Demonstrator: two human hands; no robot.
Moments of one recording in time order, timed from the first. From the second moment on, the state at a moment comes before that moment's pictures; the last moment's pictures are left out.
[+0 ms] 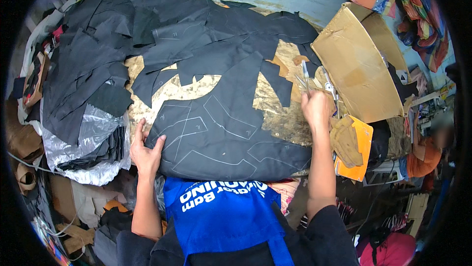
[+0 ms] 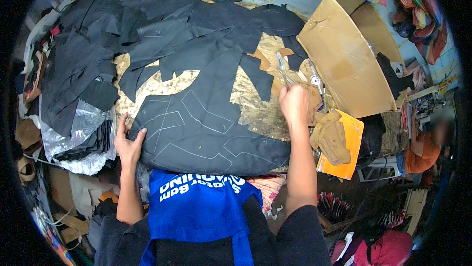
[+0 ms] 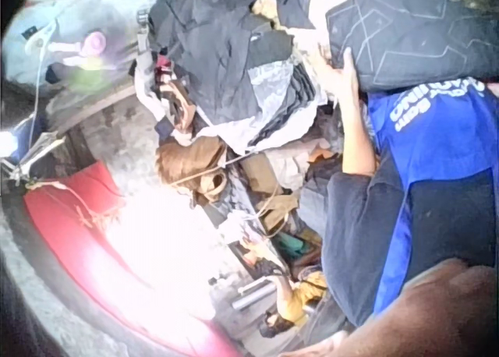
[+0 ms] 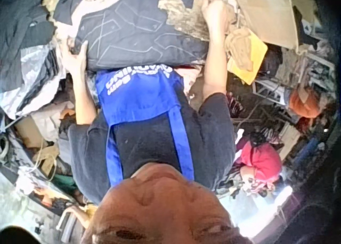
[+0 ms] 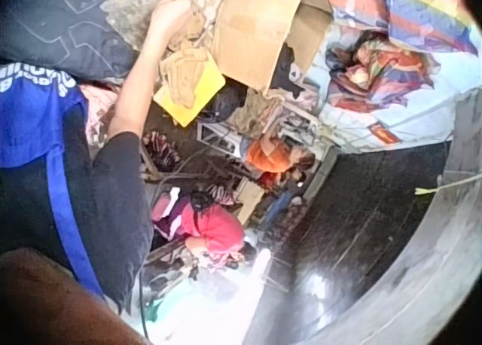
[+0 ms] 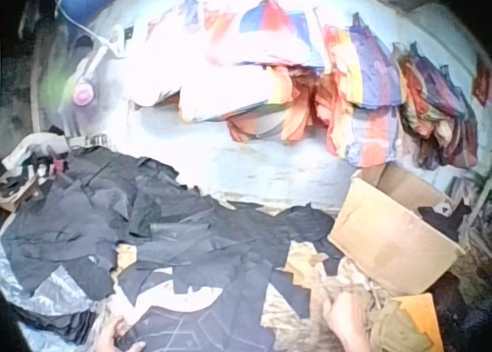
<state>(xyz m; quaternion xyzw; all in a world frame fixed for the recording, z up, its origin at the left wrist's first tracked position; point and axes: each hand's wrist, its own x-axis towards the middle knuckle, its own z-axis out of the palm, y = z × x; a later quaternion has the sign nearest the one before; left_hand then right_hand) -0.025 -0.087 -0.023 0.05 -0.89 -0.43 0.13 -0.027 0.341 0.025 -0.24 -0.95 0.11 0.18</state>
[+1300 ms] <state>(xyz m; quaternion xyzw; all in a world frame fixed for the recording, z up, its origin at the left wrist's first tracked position) -0.145 0.056 0.173 -0.05 -0.51 -0.83 -0.24 0.004 0.285 0.126 0.00 -0.78 0.59 0.23</state>
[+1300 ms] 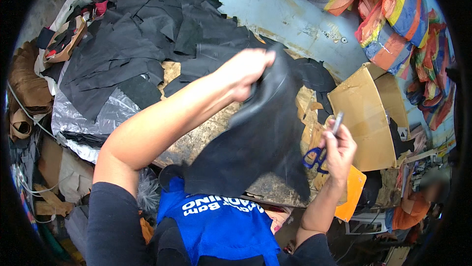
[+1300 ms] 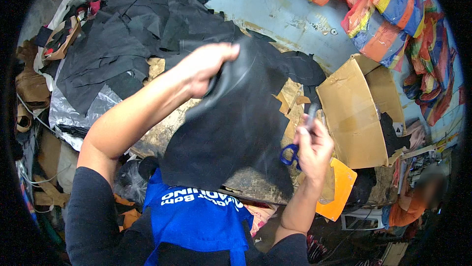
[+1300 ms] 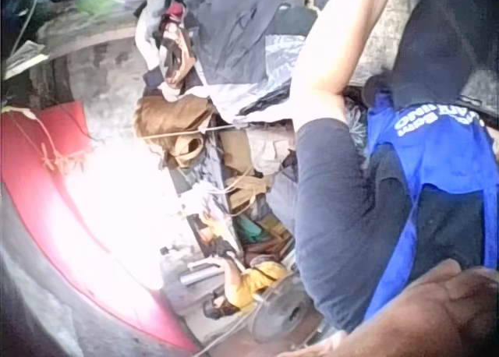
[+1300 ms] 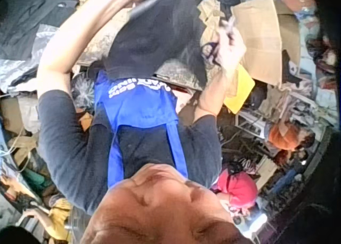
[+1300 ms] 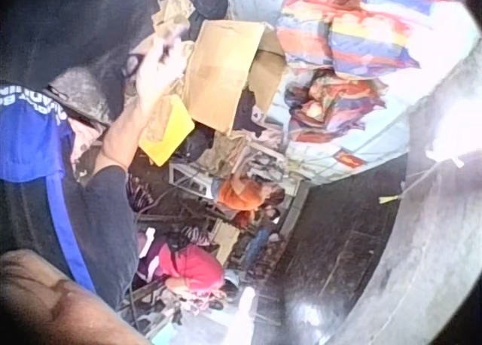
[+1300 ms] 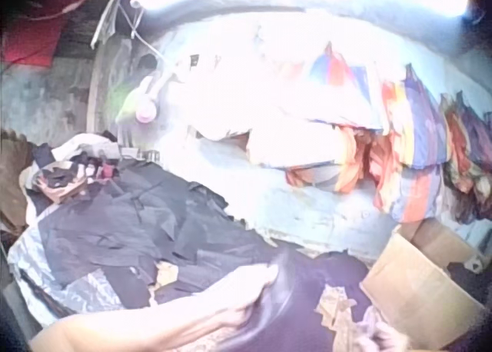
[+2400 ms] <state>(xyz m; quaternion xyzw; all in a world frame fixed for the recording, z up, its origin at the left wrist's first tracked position) -0.046 -0.006 -0.023 0.13 -0.57 -0.81 0.03 0.096 0.289 0.041 -0.12 -0.97 0.22 0.01</state>
